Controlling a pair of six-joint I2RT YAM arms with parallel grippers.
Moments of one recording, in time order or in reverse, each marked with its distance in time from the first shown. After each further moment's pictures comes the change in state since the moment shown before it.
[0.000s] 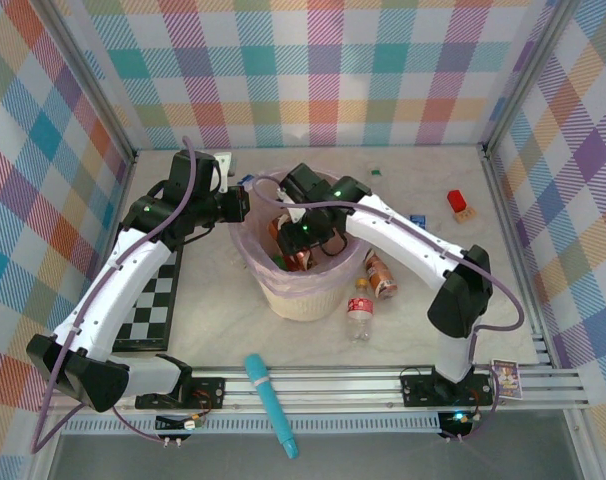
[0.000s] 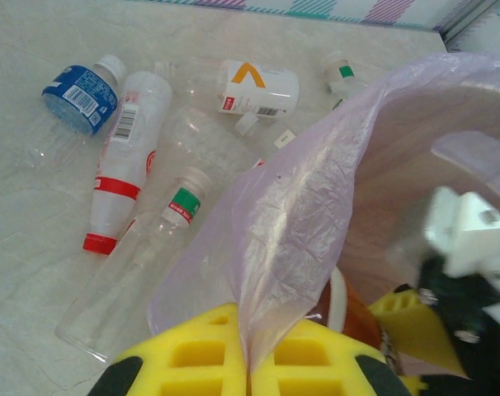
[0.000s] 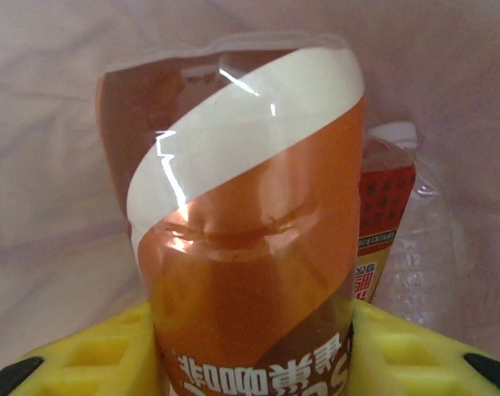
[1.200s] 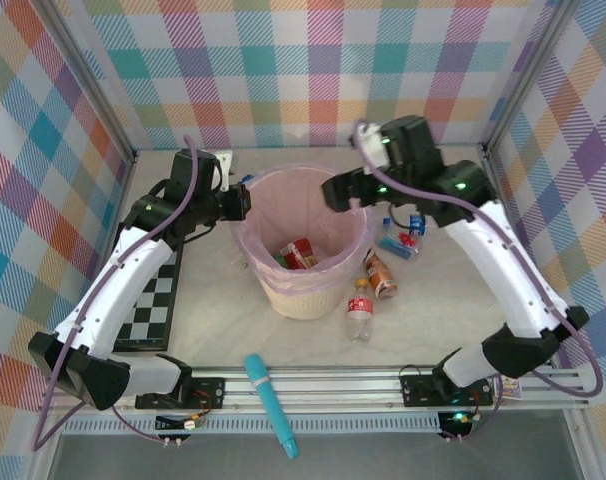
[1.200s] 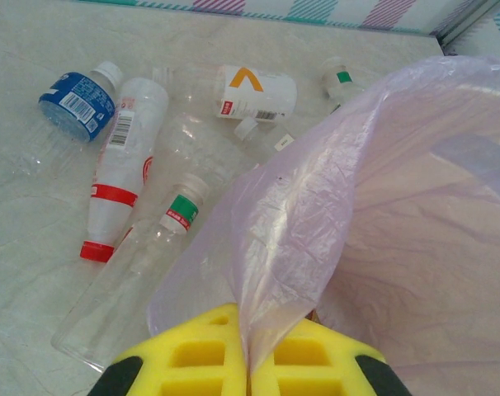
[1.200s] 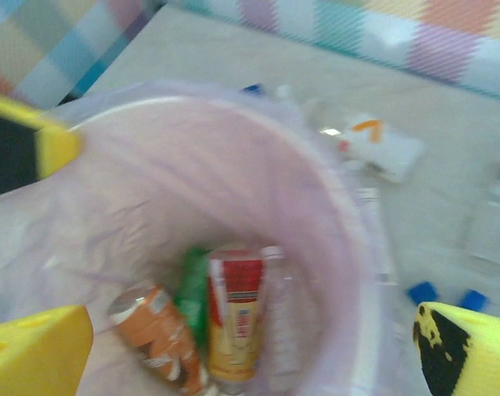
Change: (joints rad) left arm 0.000 0.010 0.000 0.022 0.001 0.001; right arm -0.242 -0.396 0.089 -0.012 0.039 -0.162
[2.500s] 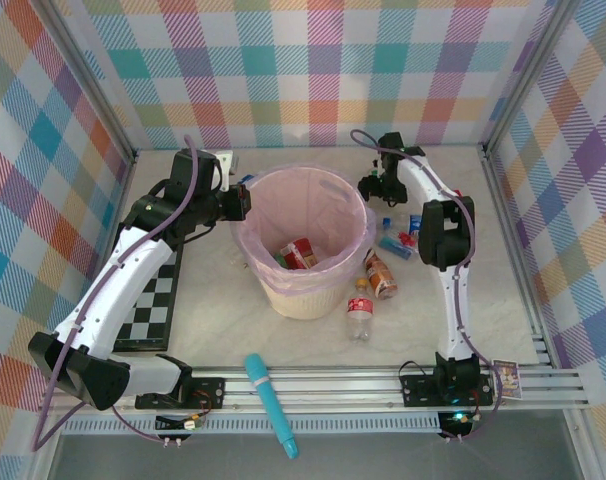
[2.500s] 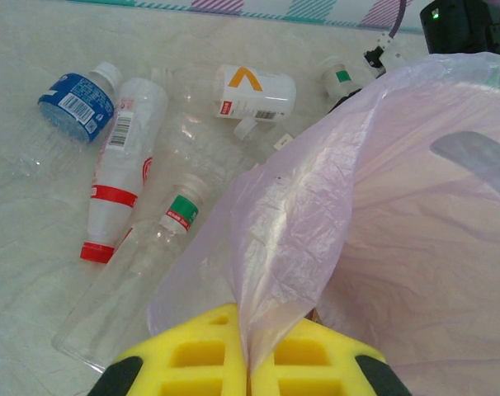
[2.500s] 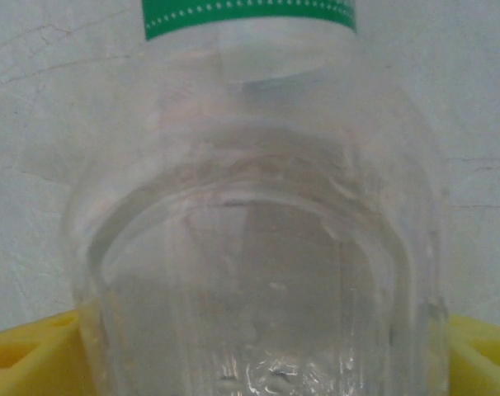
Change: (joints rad) left arm 0.000 0.000 0.000 -0.001 0.003 0.009; right arm -0.420 0.987 0.239 0.149 -0.005 0.021
